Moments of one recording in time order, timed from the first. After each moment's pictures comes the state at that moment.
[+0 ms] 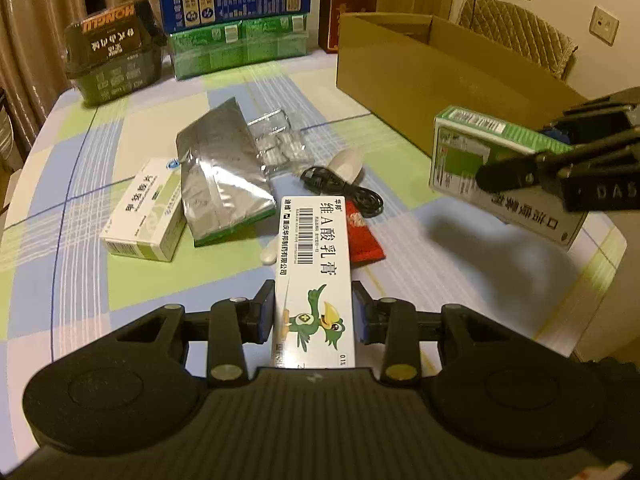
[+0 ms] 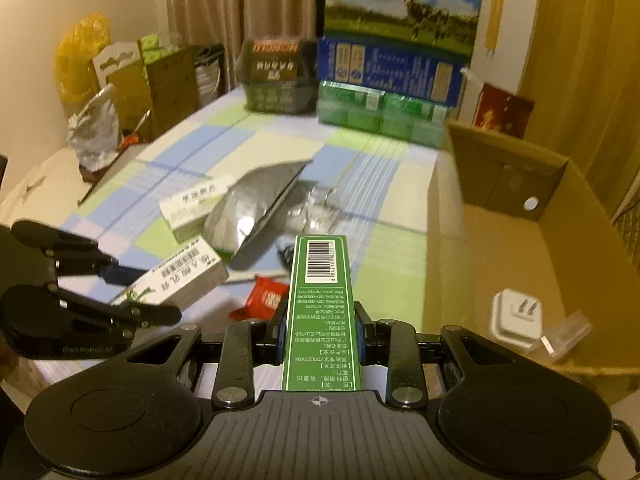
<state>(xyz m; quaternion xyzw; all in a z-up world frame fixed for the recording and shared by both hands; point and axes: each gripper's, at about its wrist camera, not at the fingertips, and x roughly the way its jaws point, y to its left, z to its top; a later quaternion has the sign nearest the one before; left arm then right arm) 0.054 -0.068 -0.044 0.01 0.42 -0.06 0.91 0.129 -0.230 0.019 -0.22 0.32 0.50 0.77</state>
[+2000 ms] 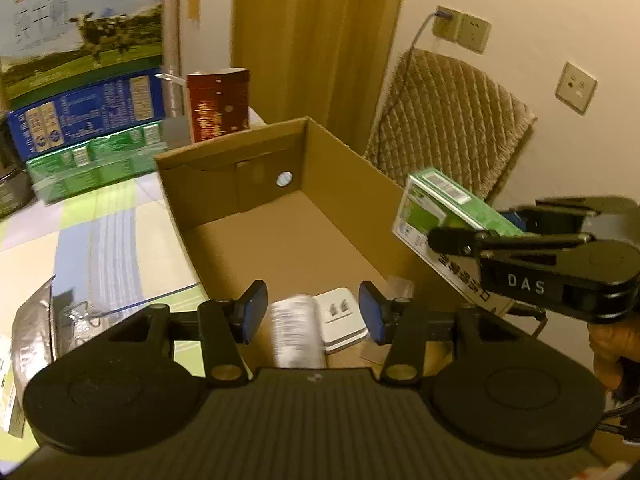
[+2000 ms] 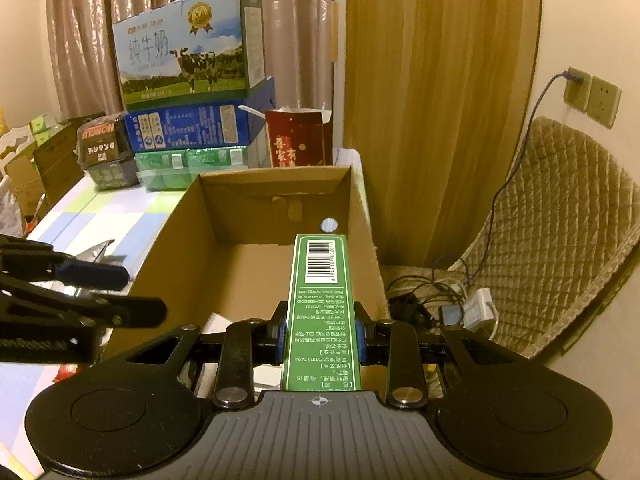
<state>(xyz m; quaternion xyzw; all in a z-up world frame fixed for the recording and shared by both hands) 0.219 -0.271 0.046 -0.02 0.38 -0.10 0.92 0.328 -0.349 0.062 -0.14 0.31 0.40 0.85</state>
